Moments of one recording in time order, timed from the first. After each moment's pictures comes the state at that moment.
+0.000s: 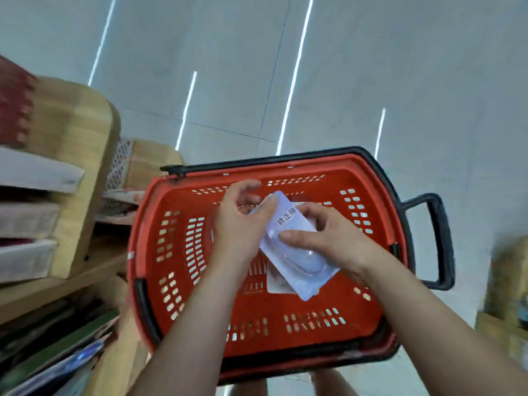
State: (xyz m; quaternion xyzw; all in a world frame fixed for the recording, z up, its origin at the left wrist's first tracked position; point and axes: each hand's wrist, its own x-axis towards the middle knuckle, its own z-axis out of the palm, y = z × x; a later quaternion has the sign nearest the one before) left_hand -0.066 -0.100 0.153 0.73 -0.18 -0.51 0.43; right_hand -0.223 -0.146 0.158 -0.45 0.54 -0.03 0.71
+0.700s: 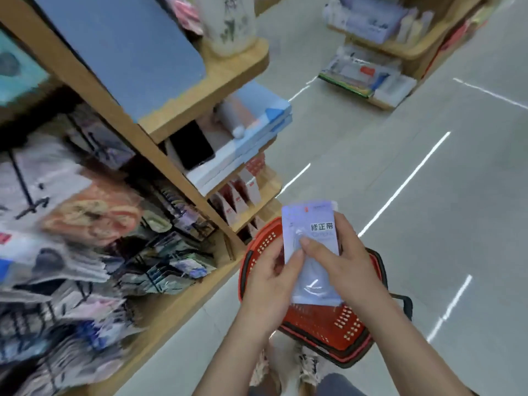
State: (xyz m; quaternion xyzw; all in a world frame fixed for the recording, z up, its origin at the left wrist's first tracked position) left_hand -0.142 0.044 0.579 0.69 -0.13 -0.38 0.61; right_hand -0.209 -0.072 0.558 -0.61 0.30 -0.15 0.72
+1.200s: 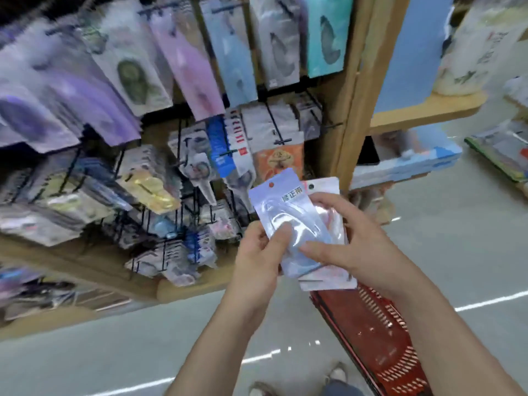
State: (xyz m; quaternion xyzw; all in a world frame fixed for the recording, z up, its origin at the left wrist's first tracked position) left_hand -0.140 0.279 0.676 0.64 0.09 -0.13 0.75; right_hand -0.143 0.116 0.680 -0.75 -0.03 0.07 0.66
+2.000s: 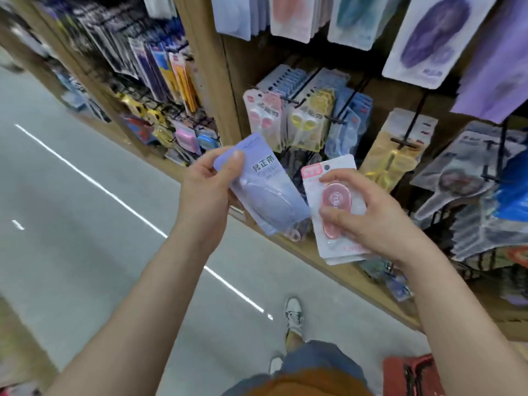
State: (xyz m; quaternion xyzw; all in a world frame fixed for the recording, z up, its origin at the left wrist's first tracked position) left_hand -0.167 0.672 0.687 0.58 0.31 0.27 0.71; right_hand -0.042 0.479 0.660 -0.76 -0.31 0.26 0.52
